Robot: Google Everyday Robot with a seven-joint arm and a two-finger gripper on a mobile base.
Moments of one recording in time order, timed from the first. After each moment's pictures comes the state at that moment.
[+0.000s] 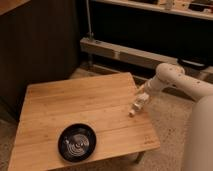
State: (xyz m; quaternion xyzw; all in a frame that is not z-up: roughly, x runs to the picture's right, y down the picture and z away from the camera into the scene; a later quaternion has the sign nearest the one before) arm 0.229 0.053 0.878 -0.26 0.15 0.85 0.43
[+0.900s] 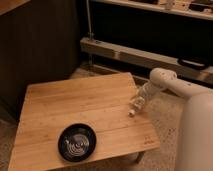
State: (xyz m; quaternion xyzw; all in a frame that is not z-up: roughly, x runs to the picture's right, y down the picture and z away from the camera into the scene) arm 0.209 0.079 0.903 -0.27 0.17 0.84 0.44
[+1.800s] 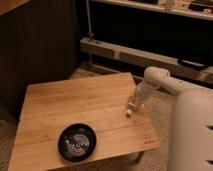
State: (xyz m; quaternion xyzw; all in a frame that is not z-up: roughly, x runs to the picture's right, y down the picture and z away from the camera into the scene) arm 0.175 0.079 0.913 -0.30 0.19 0.82 0.45
